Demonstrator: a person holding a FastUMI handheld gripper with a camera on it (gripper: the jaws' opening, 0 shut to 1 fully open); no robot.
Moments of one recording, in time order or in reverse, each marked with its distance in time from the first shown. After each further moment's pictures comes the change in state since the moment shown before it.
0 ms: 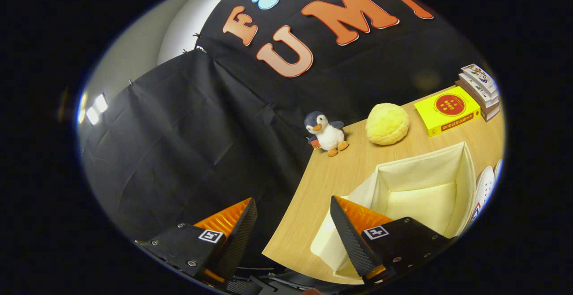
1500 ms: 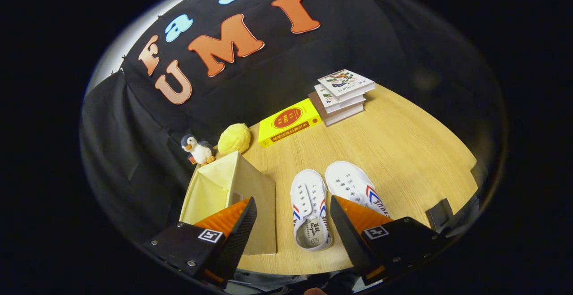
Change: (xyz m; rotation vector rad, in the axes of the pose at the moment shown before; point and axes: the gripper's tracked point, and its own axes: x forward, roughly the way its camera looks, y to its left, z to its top) arm -0.227 -0.297 -0.004 0.093 -0.075 -0.578
